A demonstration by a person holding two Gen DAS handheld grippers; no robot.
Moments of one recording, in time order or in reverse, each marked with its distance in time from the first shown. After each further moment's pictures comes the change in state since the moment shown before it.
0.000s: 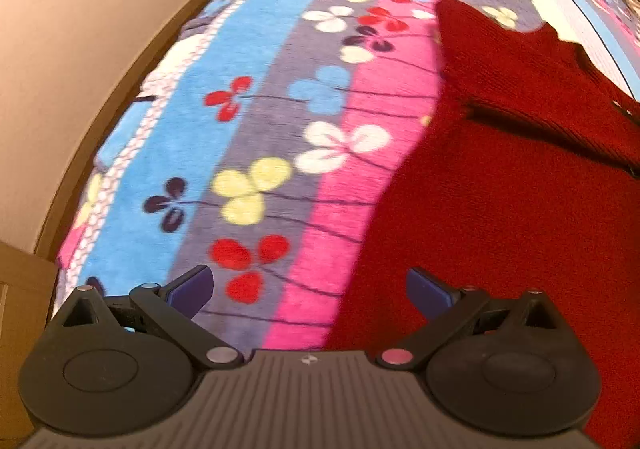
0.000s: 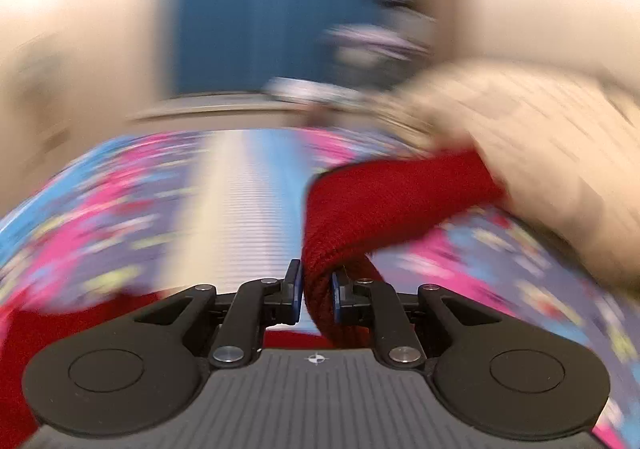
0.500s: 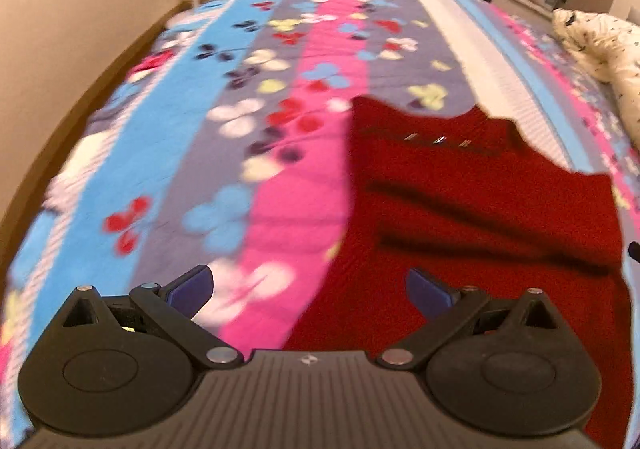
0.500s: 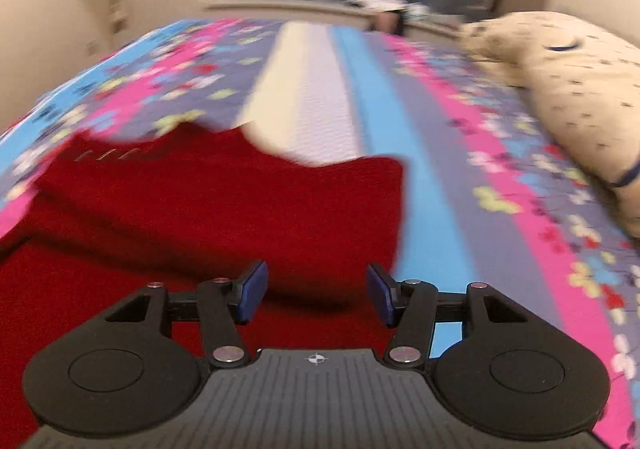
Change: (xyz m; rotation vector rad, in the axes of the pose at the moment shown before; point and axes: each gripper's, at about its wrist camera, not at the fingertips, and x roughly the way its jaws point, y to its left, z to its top) left arm 0.009 -0.051 0.089 0.037 -0.170 -0.253; right arm 0.000 -0.084 -0.068 0.034 0.285 -0.063
